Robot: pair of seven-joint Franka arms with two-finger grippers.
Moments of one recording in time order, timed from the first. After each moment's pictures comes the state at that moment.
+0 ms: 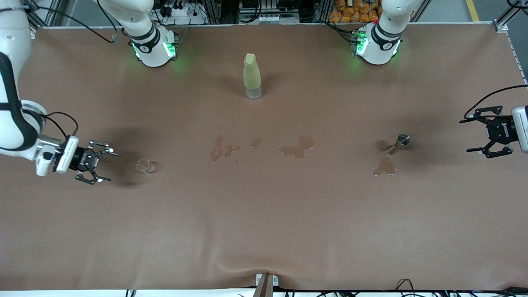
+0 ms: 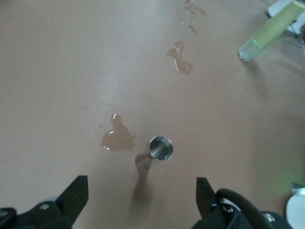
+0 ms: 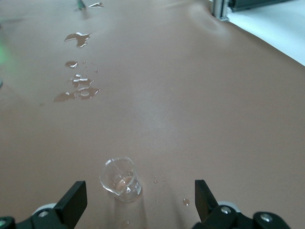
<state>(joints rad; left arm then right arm) 0.79 0.29 -0.44 -1.72 -0.42 1.63 1.60 -0.32 0.43 -0.02 -1.92 0.92 1.95 -2.08</state>
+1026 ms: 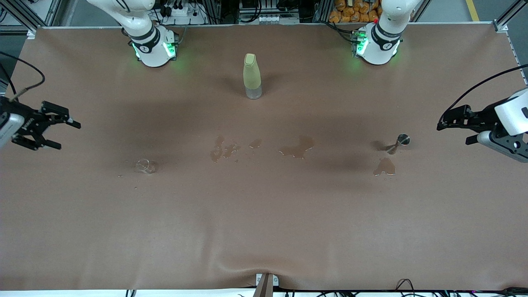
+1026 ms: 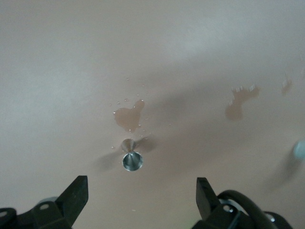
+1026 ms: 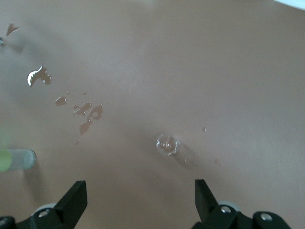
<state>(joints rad) 0.78 0.21 -0.85 -1.55 -0.03 1.63 0.22 -0.12 0.01 -0.15 -1.85 0.46 1.79 -0.89</state>
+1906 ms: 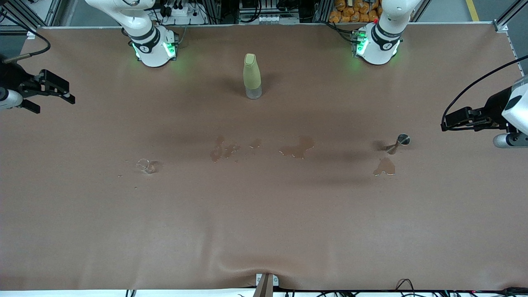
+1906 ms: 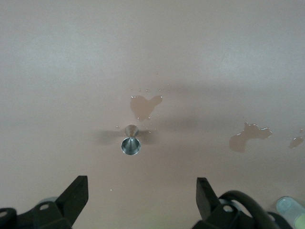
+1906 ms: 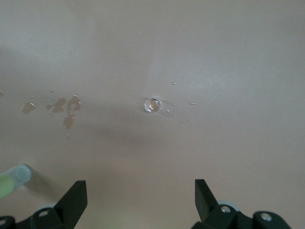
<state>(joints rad) 0.79 0.18 -0.87 -1.53 0.02 1.59 -0.12 -0.06 -0.05 0.04 -1.59 0.07 1.53 -0.23</state>
